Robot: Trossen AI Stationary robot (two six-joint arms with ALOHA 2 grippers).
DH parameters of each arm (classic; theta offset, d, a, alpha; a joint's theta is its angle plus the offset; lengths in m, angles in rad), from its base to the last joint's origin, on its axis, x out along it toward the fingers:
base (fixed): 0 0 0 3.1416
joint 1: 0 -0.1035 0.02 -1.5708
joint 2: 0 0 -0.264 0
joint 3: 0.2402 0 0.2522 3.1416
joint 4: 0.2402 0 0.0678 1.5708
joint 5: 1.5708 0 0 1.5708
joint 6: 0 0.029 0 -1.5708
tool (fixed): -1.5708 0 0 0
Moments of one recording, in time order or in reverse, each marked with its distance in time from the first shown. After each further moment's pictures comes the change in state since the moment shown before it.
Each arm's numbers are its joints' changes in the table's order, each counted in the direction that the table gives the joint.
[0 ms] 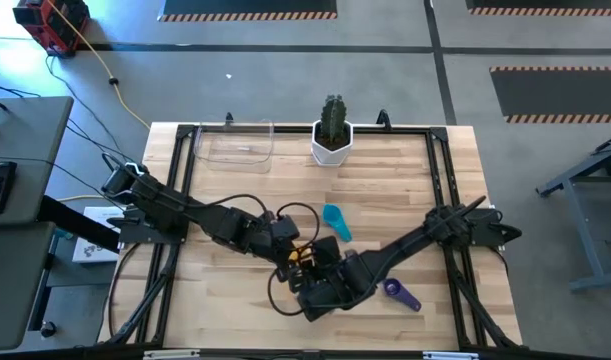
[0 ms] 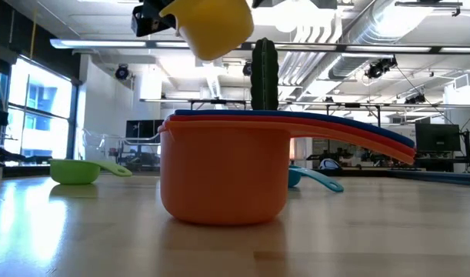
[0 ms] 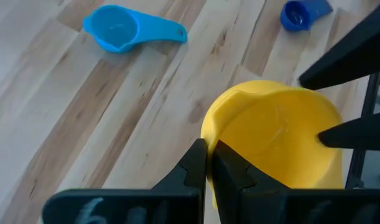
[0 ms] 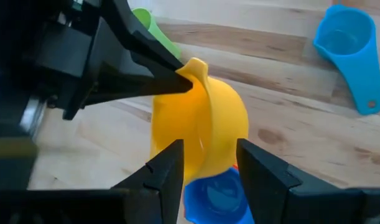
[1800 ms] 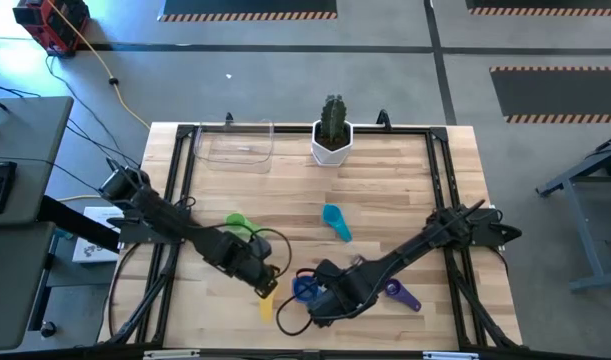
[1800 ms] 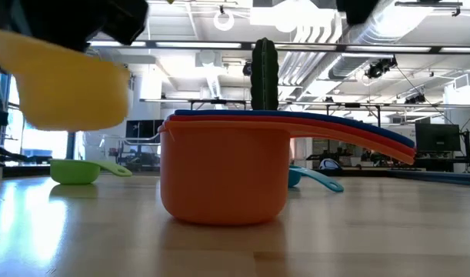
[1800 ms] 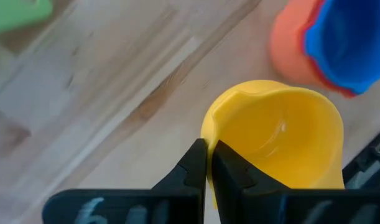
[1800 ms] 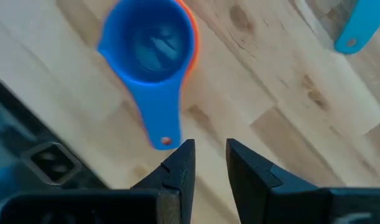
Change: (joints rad) left arm 0.131 -0.001 -0.200 0.092 -0.235 -0.539; right arm -0.051 0.000 -0.077 0.097 0.441 -0.446
